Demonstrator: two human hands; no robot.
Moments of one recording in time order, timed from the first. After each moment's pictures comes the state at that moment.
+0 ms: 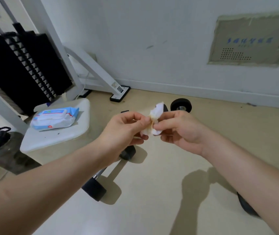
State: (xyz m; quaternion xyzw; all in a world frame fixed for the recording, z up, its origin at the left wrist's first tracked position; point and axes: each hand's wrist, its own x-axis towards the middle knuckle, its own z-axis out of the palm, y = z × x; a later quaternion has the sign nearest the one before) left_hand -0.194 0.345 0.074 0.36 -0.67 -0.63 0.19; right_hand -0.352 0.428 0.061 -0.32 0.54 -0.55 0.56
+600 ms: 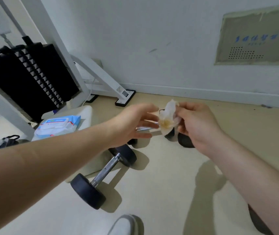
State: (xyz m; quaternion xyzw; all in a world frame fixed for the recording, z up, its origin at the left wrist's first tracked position) left_hand -0.262 0.321 0.096 0.38 -0.68 -0.62 0.10; right_hand -0.392 0.416 0.065 -0.23 0.64 -0.63 0.37
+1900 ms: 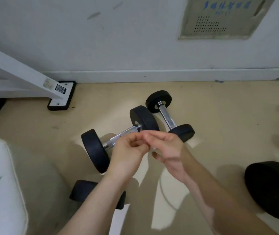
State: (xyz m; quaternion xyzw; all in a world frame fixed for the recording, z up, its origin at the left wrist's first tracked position) left_hand -0.311 0.181 -0.053 0.30 -0.67 -0.68 0.09; right_hand -0.389 0.278 -0.066 -0.07 0.65 -0.64 0.41
